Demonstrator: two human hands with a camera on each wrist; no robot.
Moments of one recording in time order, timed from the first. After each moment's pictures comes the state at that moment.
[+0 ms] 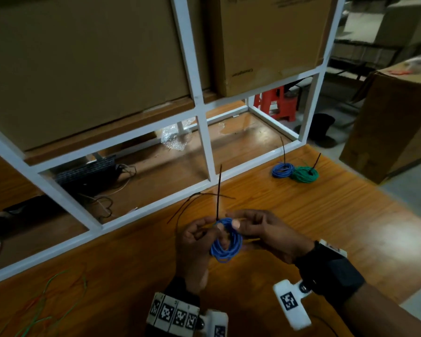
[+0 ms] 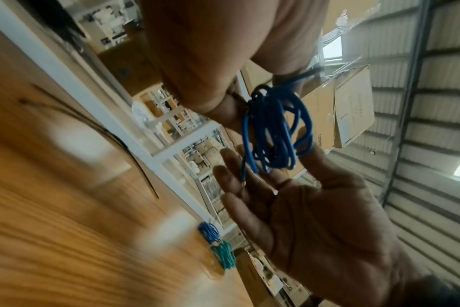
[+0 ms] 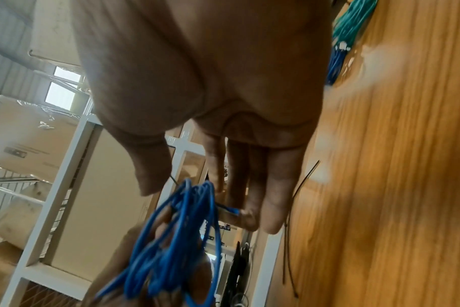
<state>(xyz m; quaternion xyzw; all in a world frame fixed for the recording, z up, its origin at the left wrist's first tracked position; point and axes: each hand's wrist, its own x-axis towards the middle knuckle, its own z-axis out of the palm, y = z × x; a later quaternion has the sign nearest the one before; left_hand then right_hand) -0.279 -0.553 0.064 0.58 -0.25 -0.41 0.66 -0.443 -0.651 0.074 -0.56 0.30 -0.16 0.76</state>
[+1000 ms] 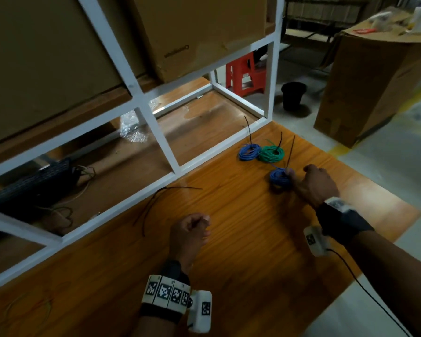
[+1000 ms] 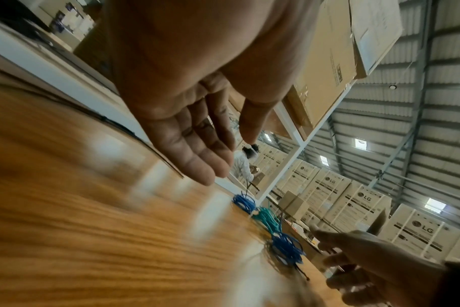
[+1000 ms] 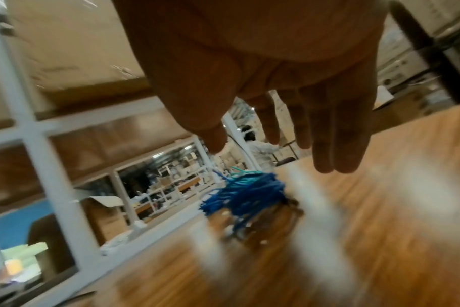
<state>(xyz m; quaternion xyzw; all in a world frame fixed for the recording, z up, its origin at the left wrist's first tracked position) -0.309 -0.619 0.011 0.72 -0.29 -0.42 0.47 -0.600 -0.795 -0.005 -0.63 0.73 -0.15 0.23</state>
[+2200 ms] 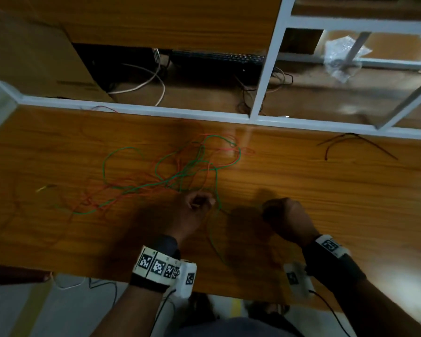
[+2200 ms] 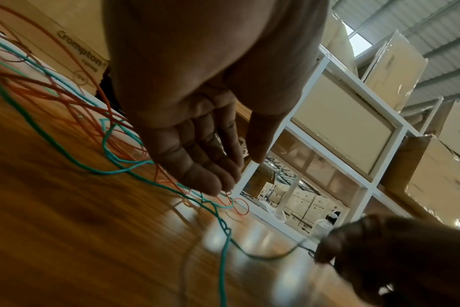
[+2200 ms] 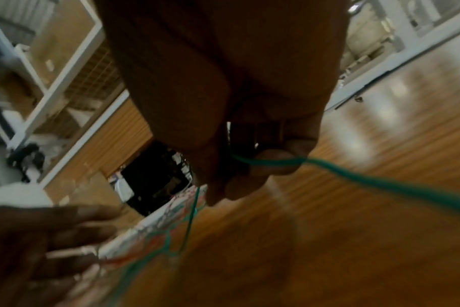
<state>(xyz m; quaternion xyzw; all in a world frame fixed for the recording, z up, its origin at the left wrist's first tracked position) -0.024 -0.189 -0.018 0.77 -0.19 -0.29 0.54 -0.199 -0.396 -0.023 -0.88 0.31 0.05 0.36</state>
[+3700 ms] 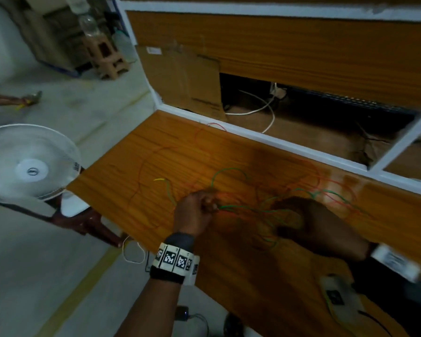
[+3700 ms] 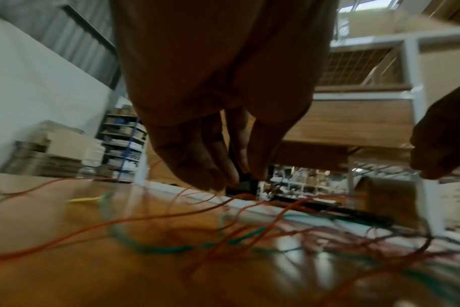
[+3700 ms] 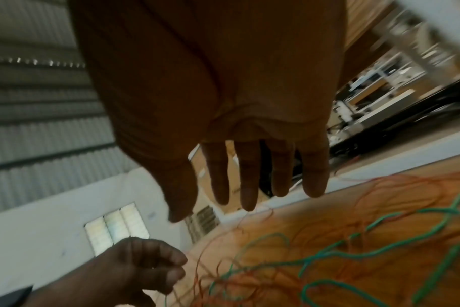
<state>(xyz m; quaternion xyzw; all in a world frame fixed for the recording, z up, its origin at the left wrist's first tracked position) 0.094 -0.027 0.004 0.92 -0.13 -0.03 0.36 -0.032 -0.301 0.079 -0.95 -0.03 0.09 0.31</state>
